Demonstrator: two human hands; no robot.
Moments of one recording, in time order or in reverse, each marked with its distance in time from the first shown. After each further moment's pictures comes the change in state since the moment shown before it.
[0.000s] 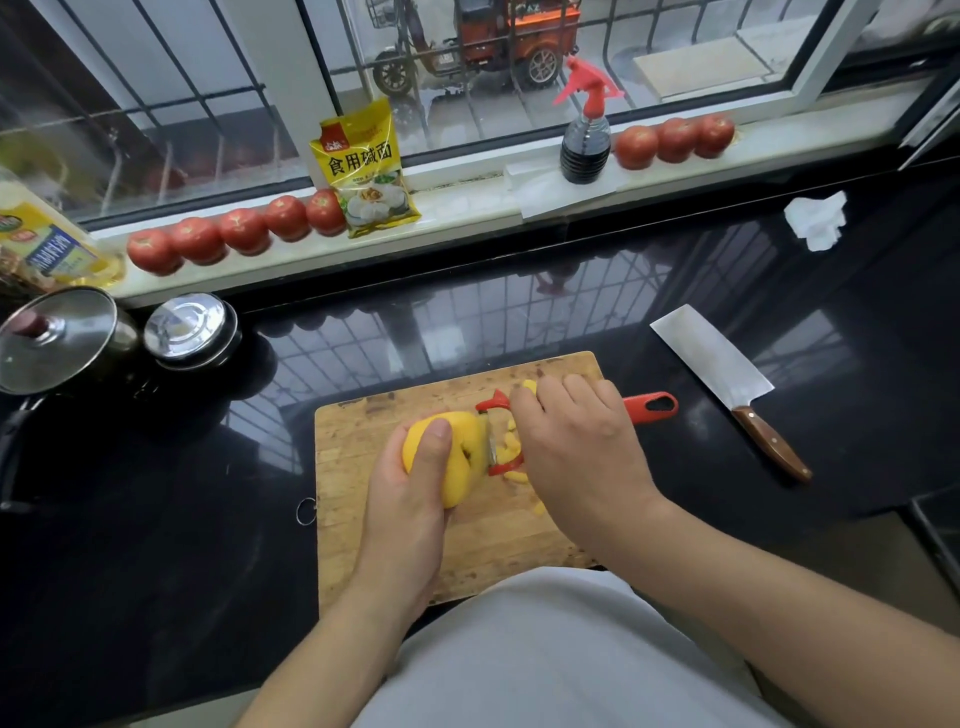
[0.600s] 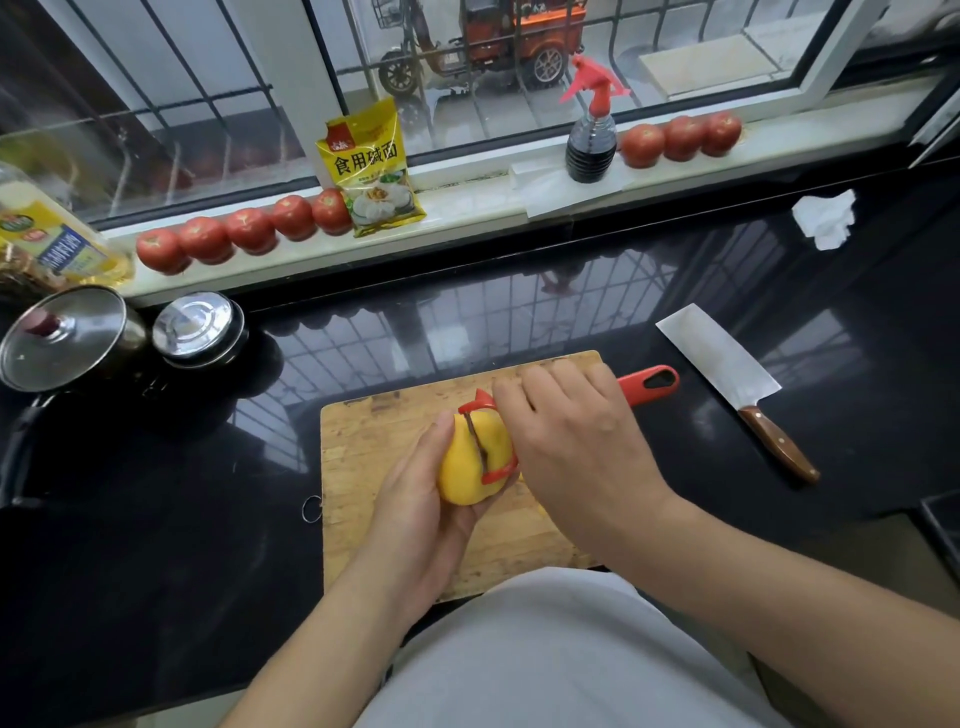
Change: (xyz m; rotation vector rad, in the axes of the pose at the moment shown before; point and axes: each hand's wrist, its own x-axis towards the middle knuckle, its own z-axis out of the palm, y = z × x) left_hand 0.006 0.001 0.002 -0.289 -0.085 -0.298; right_hand 0.005 -0.005 -0.023 0.049 0.056 -0.125
